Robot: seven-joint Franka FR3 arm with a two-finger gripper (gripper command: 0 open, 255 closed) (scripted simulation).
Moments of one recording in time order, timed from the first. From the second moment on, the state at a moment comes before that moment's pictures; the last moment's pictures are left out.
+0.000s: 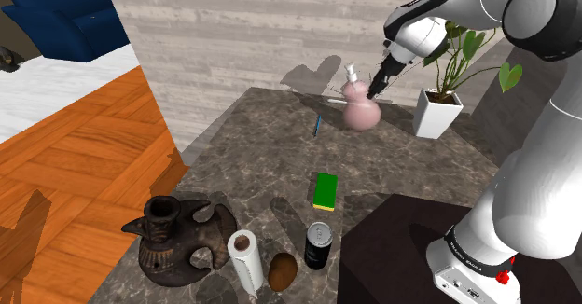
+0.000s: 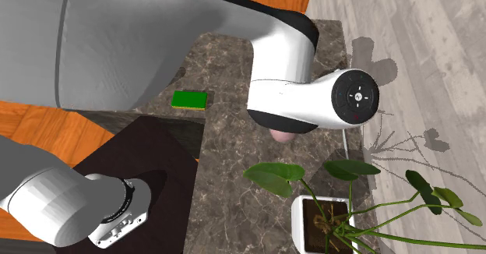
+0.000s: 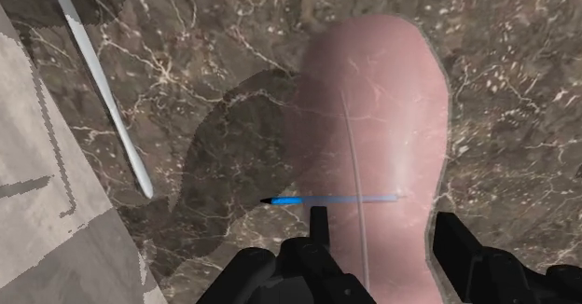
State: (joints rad) arm 0.22 0.13 -0.77 -2.11 0.64 2.23 -1.55
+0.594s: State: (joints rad) arm 0.24 0.05 -0.79 -2.06 0.54 2.16 -1.45
